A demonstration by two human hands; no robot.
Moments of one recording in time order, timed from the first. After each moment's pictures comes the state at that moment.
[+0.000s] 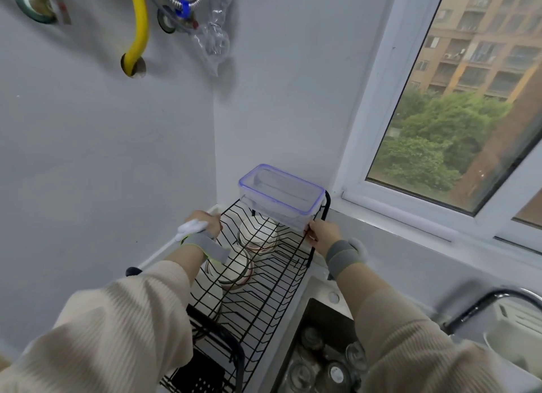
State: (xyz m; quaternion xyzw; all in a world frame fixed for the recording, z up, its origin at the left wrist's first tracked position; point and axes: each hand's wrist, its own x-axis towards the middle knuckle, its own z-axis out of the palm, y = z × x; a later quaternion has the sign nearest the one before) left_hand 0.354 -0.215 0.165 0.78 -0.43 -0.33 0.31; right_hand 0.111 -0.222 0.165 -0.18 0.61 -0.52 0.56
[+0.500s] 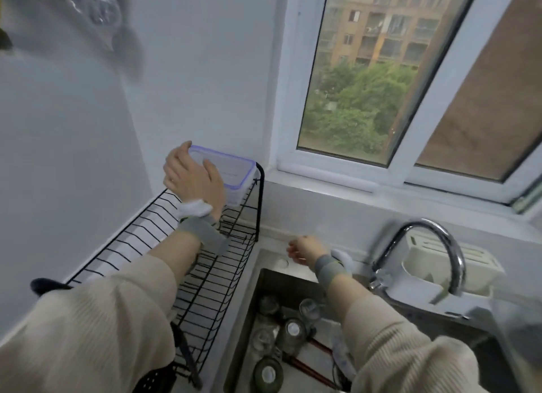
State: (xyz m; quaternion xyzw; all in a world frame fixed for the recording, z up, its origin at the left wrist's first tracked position) left_hand 0.216 -0.201 0.201 0.65 -0.52 0.03 0.55; right_hand 0.012 -0.137 0.097 -0.28 0.74 -0.37 0.49
